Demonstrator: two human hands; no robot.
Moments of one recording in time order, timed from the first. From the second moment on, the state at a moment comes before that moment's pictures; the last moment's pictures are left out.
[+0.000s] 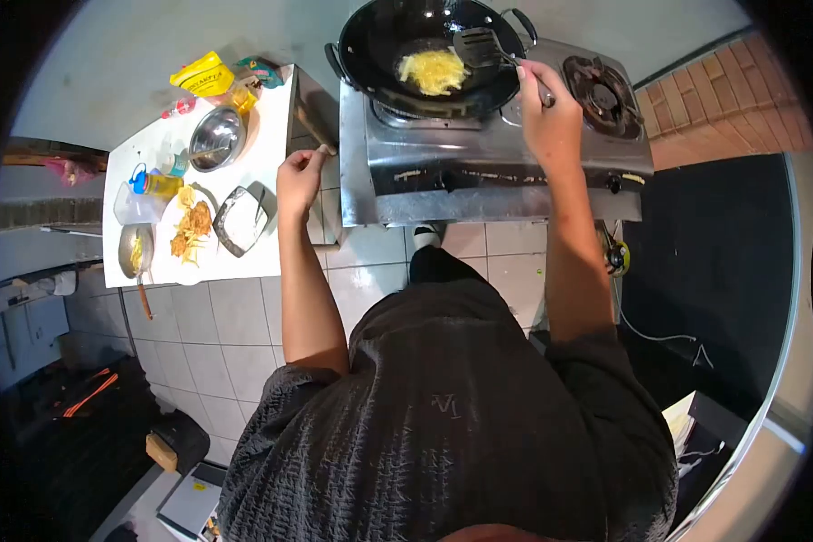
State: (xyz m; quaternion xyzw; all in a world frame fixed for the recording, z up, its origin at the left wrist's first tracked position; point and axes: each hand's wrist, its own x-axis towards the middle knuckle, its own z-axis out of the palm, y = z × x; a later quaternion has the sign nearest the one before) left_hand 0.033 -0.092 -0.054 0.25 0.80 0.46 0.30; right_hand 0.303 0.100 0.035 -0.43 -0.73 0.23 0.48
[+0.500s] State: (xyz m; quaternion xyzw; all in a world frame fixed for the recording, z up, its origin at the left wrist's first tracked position) left_hand -0.002 -0.053 0.004 0.22 0.80 0.53 0.20; right_hand 0.266 0.140 0.053 -0.42 -0.72 0.37 0.42
